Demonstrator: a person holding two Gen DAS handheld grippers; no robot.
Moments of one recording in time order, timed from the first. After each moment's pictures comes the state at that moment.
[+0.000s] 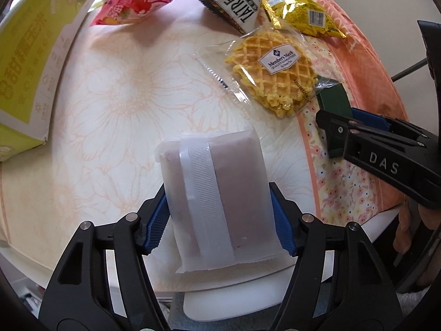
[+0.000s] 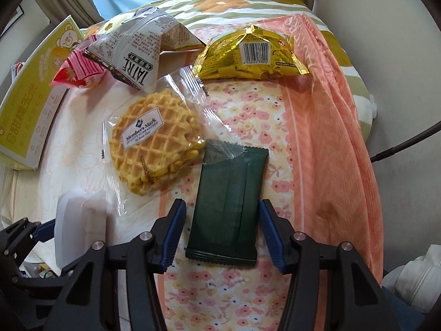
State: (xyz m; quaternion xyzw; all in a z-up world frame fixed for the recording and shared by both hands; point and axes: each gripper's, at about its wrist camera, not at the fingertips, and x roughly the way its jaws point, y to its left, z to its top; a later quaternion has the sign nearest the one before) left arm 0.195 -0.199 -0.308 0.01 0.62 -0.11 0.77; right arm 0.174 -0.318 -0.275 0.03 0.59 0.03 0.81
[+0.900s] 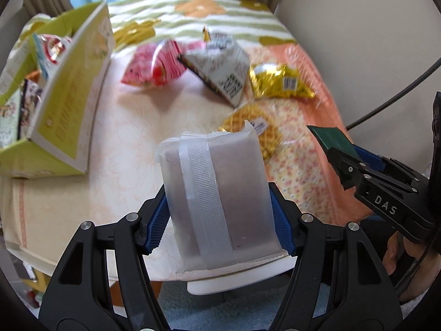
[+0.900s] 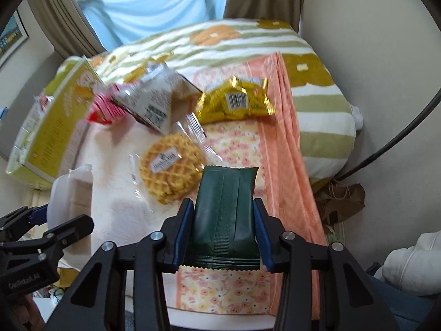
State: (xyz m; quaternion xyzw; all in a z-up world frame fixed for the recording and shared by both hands) left arm 0.180 -0.180 -0.206 -0.03 0.54 -0.12 0.83; right arm 0.140 -0.335 -0.204 0.07 0.52 0.02 0.85
